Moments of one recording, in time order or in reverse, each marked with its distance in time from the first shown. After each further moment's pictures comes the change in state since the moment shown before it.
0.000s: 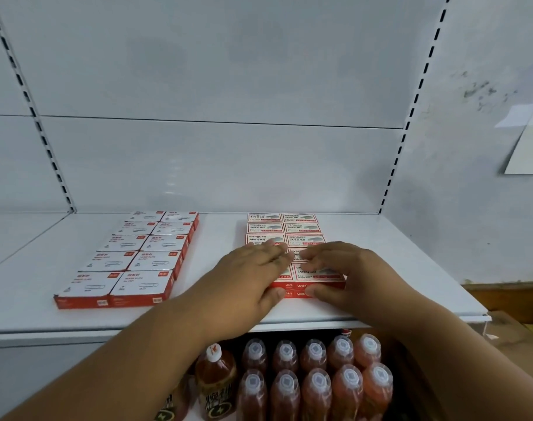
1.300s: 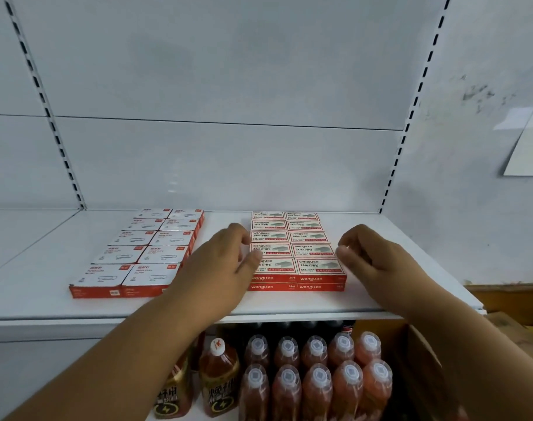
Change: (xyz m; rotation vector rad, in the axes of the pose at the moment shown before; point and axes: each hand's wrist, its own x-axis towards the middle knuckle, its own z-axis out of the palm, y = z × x) left_hand -0.019 -0.004 -0.013 -0.290 0.217 -0.419; right_hand -0.011 -0.014 -0.023 0.081 0.060 0.337
